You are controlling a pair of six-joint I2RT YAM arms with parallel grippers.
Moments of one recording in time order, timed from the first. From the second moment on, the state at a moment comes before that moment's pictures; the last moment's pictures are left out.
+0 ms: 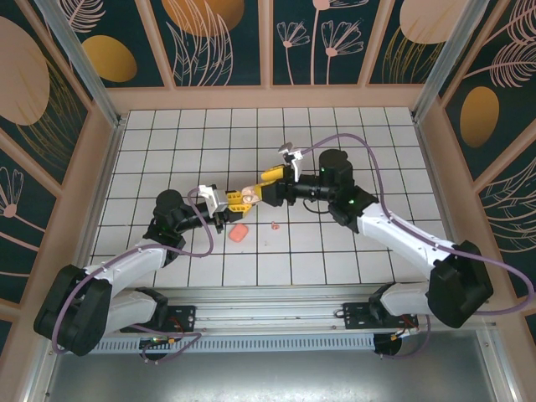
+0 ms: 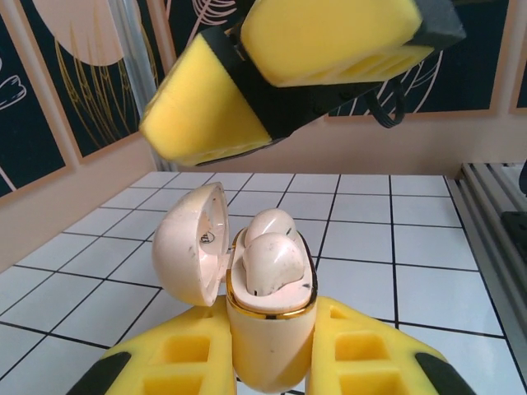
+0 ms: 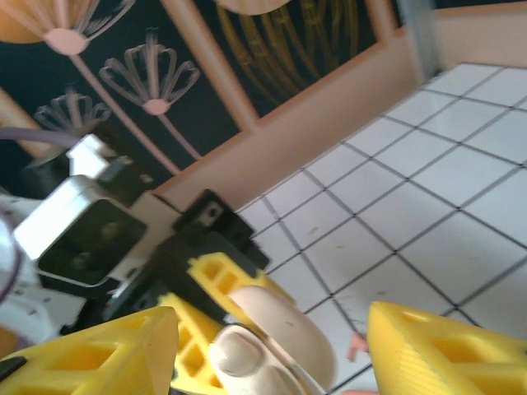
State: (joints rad) left arm -0.44 1.18 0.41 0.77 0.84 0.11; right arm 0.66 1.31 0.91 0.23 -0.73 0.34
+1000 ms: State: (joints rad) left arm -0.44 1.15 0.41 0.78 0.82 0.05; right arm 0.63 1.13 0.80 0.20 -0.80 0.37
